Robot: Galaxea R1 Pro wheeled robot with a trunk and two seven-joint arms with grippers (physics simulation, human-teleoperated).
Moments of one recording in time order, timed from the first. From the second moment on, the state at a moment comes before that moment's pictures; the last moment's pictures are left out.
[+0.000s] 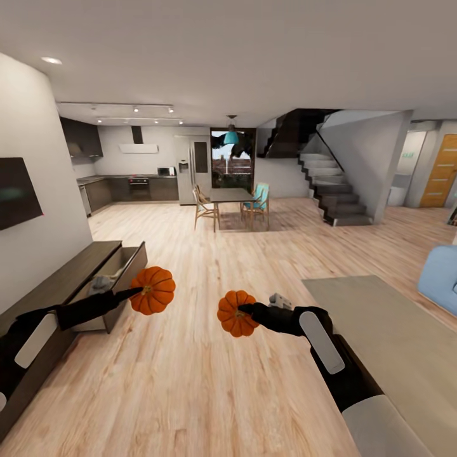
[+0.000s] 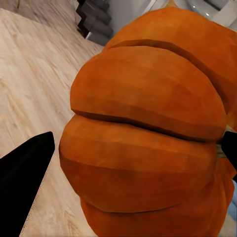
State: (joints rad) left arm -0.66 0.48 -0.07 -0.93 0.72 0.61 -0.84; right arm -0.60 -0.01 0.23 -1.20 -0.98 0.84 -0.21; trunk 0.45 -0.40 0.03
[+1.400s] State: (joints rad) left arm -0.66 0.48 -0.07 -0.93 0.72 0.61 -0.84; right arm -0.60 -0.02 0.22 -1.21 -0.98 0.84 -0.14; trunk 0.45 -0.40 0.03
